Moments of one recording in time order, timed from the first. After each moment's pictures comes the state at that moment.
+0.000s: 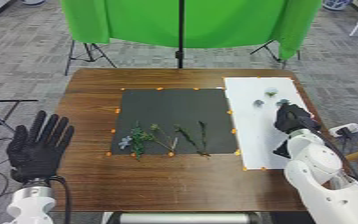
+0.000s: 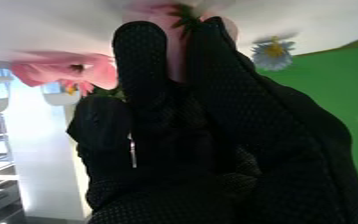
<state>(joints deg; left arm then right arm) 127.4 -65.5 -97.9 -120.0 4.0 6.5 24.0 -93.9 -56.2 79.0 -102.8 -136.9 -6.5 32.7</state>
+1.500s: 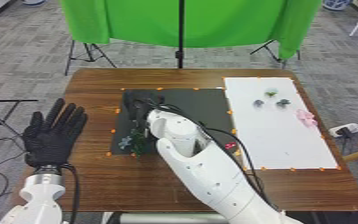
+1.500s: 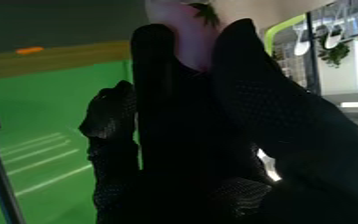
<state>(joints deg) 121.7 -60.1 -92.6 -118.0 2.6 4.5 24.7 -65.9 -92.5 48.6 -78.0 -153.1 -14.6 8.5</state>
